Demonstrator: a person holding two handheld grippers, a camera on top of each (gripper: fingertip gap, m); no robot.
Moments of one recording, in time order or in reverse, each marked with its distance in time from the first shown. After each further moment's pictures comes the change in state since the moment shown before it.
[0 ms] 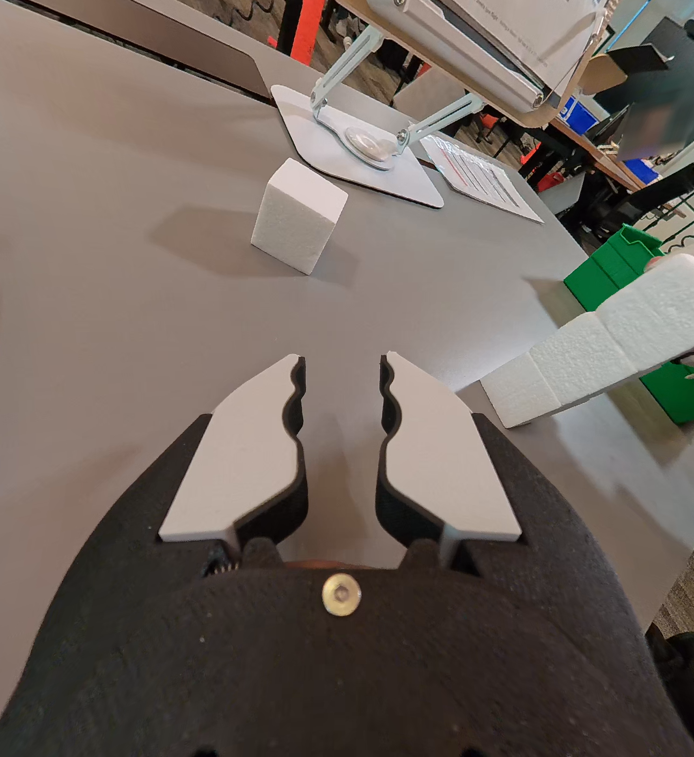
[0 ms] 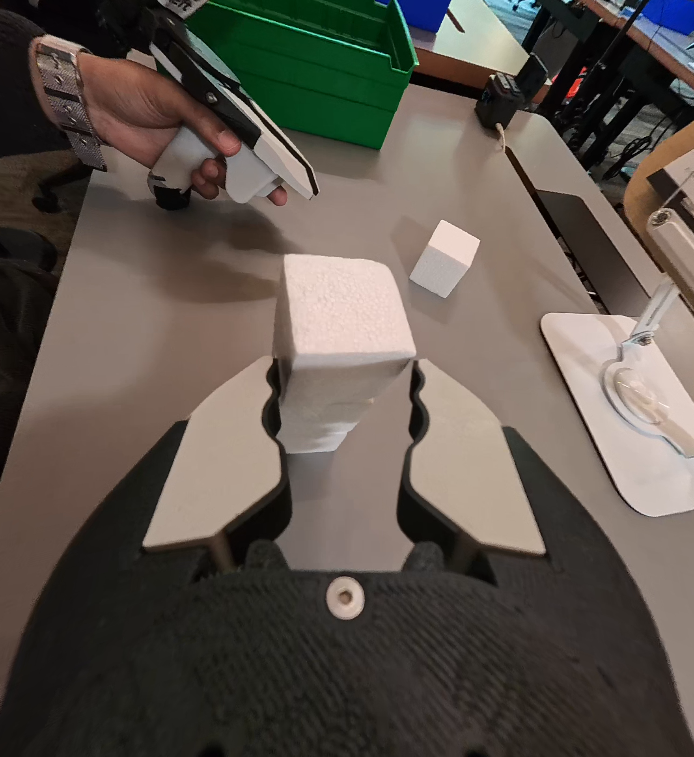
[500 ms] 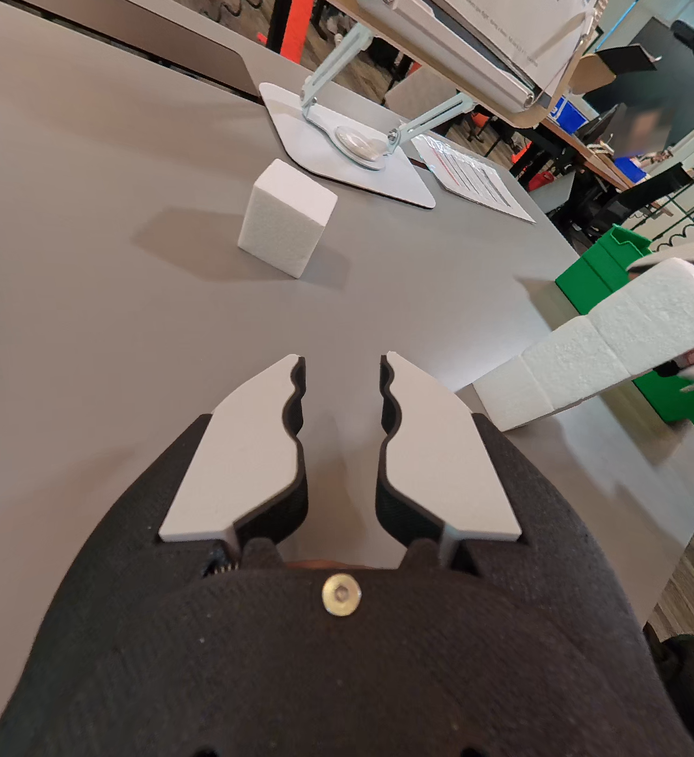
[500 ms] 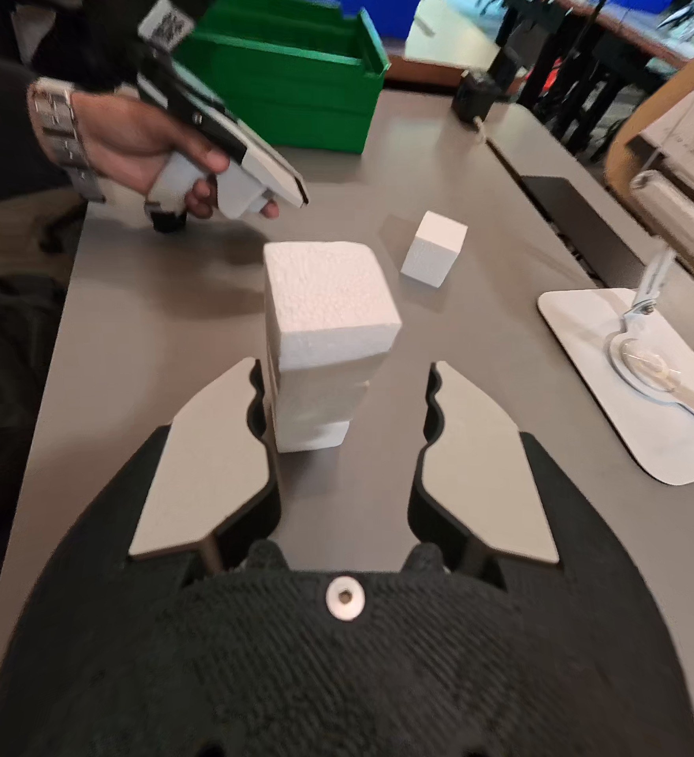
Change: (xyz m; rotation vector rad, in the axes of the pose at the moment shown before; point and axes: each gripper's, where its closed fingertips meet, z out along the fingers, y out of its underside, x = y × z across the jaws) left arm 0.006 -0.001 0.007 -0.005 0.021 -0.001; right arm 0.004 0.006 -0.007 0.038 0.031 0.099
